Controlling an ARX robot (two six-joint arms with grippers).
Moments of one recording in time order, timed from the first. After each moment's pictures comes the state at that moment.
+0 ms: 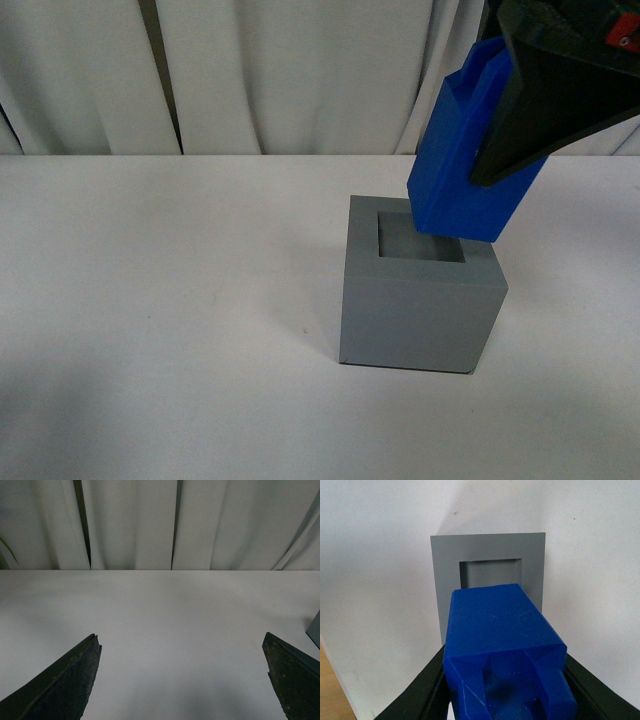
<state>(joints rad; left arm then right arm) 0.00 0.00 0.02 0.00 0.00 0.00 0.44 1.77 1.69 -1.13 -0.09 -1.03</state>
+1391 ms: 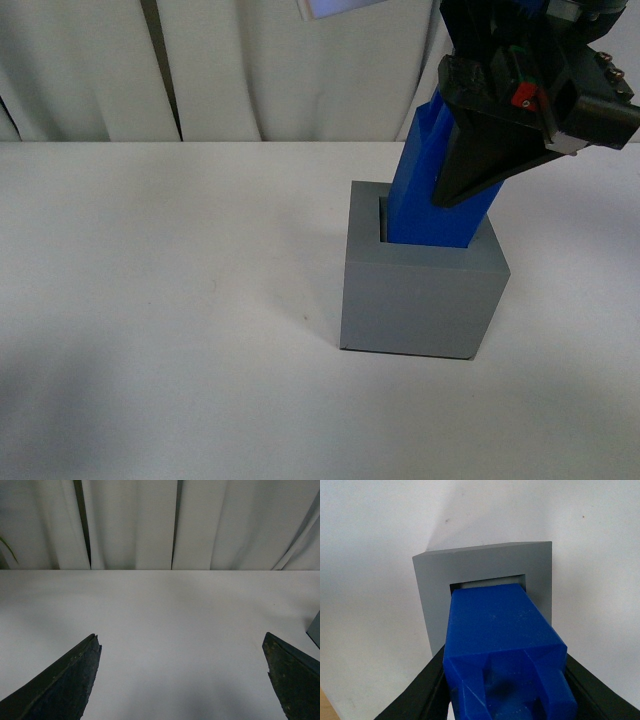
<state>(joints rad) 0.00 0.00 0.02 0.00 0.00 0.00 0.45 1.82 1.66 -1.05 -0.07 -0.95</state>
